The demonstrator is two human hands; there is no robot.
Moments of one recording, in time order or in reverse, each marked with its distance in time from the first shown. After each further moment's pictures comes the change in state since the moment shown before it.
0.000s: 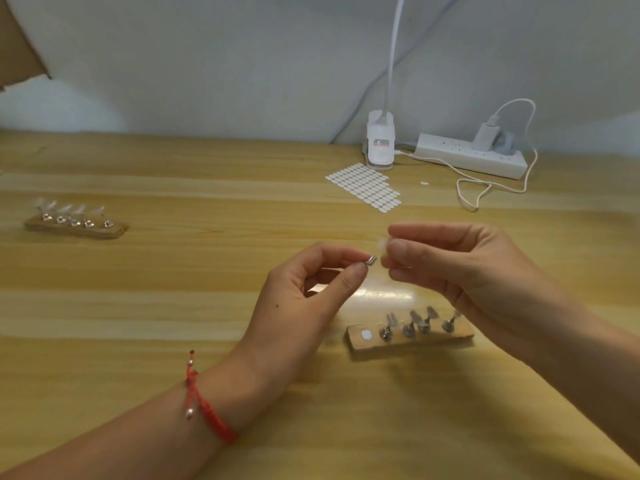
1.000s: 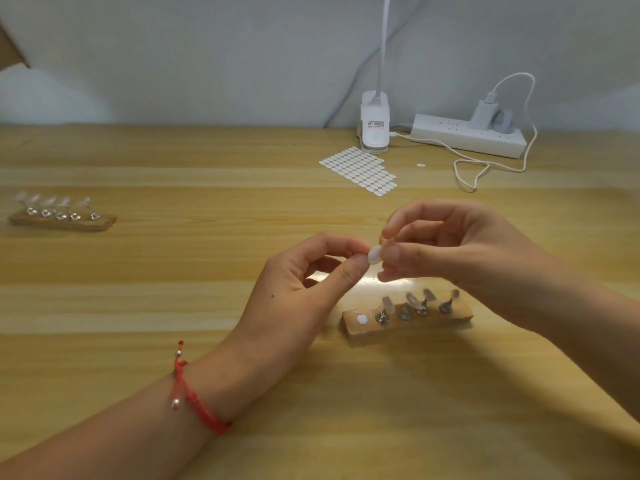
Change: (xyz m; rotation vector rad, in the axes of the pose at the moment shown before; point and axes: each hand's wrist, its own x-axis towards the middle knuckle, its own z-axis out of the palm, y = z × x) left_hand -0.002 0.000 0.000 0.064 -0.074 -0.002; right_hand 0.002 0.001 -0.011 -0.214 -0.172 -0.026
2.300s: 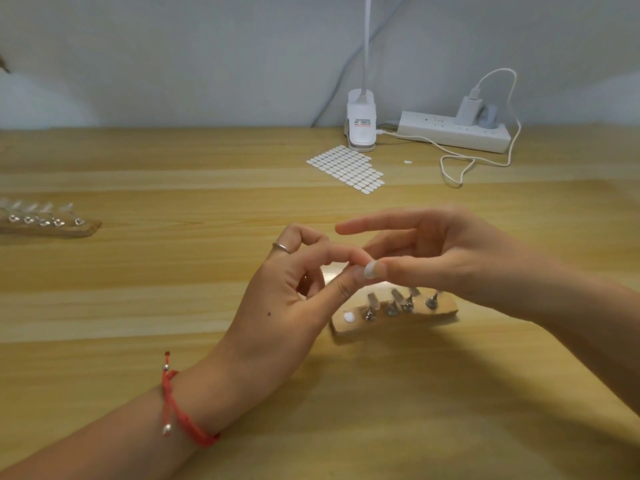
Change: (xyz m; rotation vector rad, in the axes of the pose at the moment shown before) left_hand -0.003 -0.002 0.002 0.249 -0.002 0.212; right_hand -0.002 0.000 -0.008 -0.139 -0.167 0.036
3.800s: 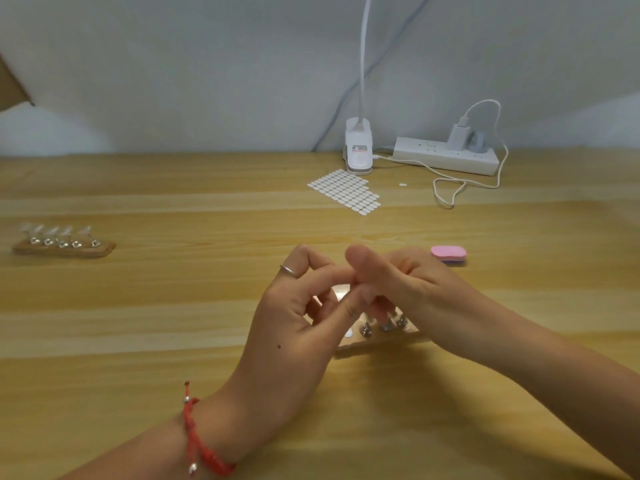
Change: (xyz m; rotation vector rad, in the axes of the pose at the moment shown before) left_hand -0.007 0.020 0.009 0.006 0.067 0.101; right_hand 0.004 0.001 0.031 -0.285 0.115 -0.112
